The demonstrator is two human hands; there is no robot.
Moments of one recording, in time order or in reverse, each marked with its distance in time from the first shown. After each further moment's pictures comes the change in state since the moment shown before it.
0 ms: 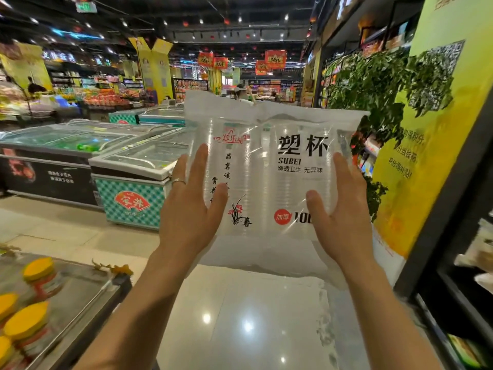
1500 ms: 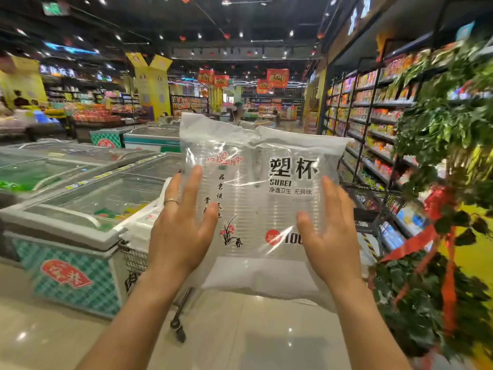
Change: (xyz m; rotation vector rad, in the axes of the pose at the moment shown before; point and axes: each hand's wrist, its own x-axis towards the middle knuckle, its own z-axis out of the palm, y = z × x) left_hand 0.561 -0.253 0.487 0.017 -0.012 -0.034; right_hand 0.537 0.303 0.492 0.075 -0.038 0.031
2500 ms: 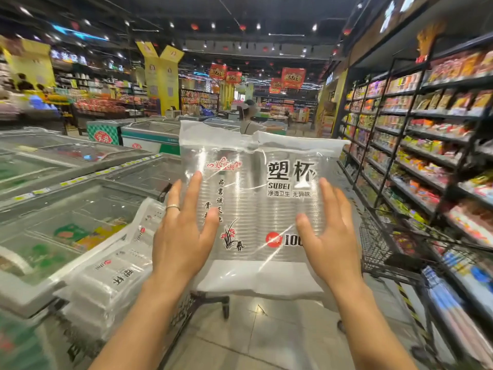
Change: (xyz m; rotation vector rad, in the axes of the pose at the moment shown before) left_hand 0.343 -0.173 0.295 -0.002 0.046 -0.107; right_hand 0.349 0.179 0.297 -0.043 -0.102 -0.044
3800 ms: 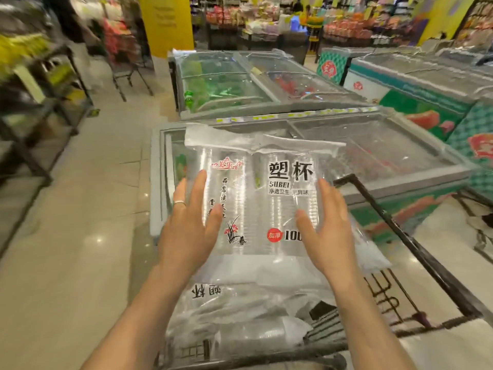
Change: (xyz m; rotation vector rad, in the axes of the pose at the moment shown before) left_hand 0.247 -0.388 0.130 0.554 0.262 -0.751; right_hand 0.281 0.023 0.633 0.483 -0.869 -0.323
